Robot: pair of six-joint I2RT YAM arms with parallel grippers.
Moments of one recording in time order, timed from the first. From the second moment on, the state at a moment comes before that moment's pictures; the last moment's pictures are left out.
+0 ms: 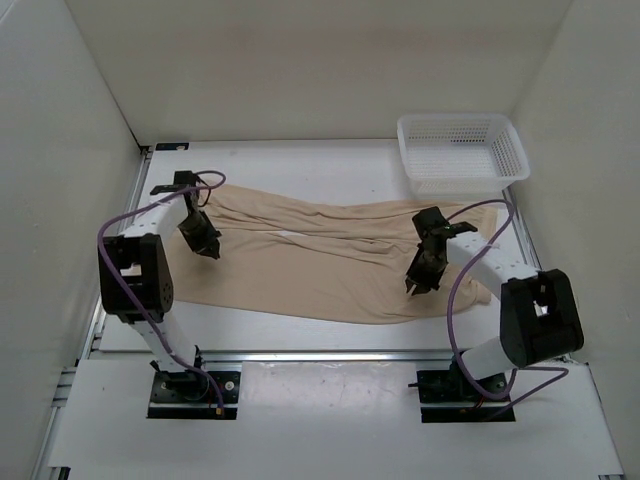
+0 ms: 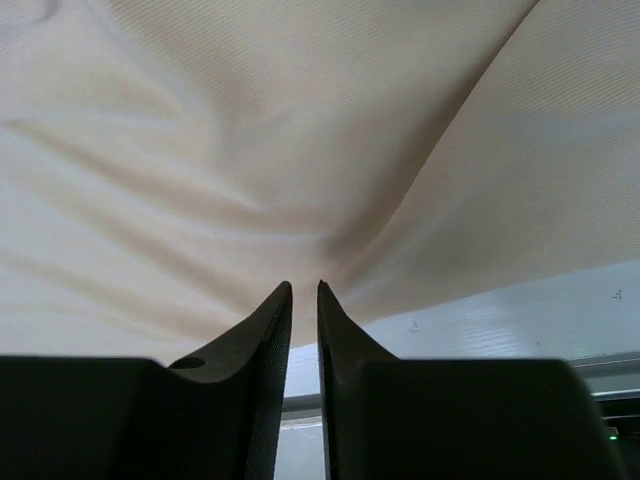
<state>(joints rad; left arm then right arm) 0.03 1.73 1.27 -0.91 0.03 -0.52 0.33 1.44 0.87 -0.81 -0.01 0.77</state>
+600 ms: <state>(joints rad) 0.13 1.85 1.15 -0.82 0.14 -0.55 0.40 1.31 0.63 -0.80 -0.03 0.96</state>
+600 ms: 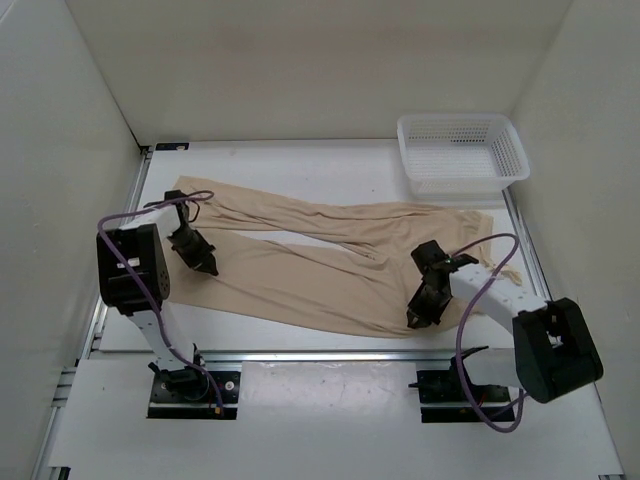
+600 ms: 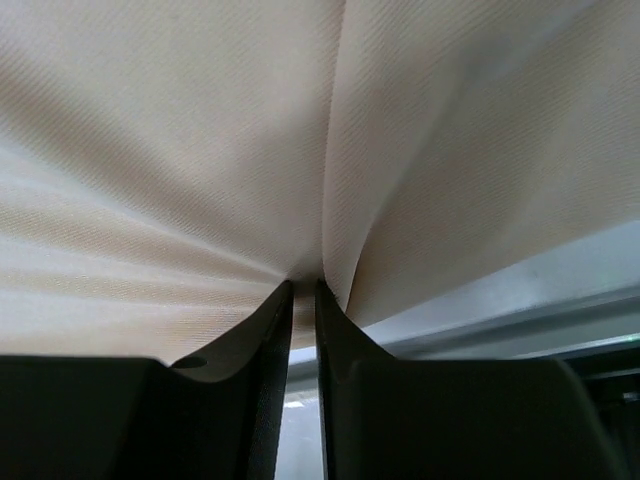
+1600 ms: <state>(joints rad) 0.23 1.94 1.33 -0.92 0.04 -0.54 0.13 1.51 0.85 -0.95 0.19 0.94</state>
